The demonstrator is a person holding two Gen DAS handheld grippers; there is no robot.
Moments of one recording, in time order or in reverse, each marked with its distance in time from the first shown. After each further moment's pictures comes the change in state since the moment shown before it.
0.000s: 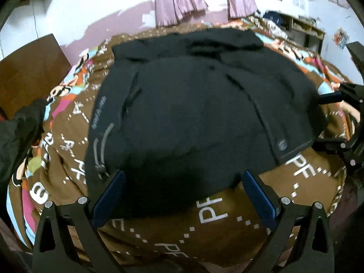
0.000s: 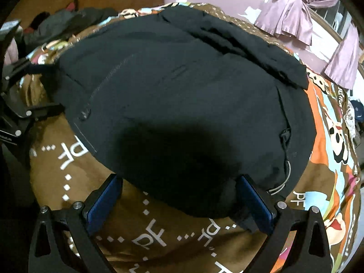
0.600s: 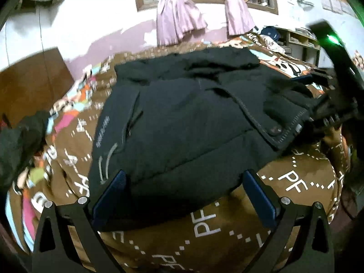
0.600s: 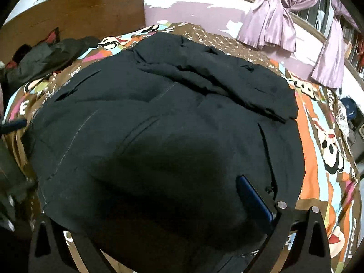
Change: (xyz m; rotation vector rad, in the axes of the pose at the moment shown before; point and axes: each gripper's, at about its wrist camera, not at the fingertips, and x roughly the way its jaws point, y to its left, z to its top) left arm -0.018 -0.003 0.004 0.020 -0.167 0.019; right arm -0.012 -0.030 0.069 0.146 -0.142 0.010
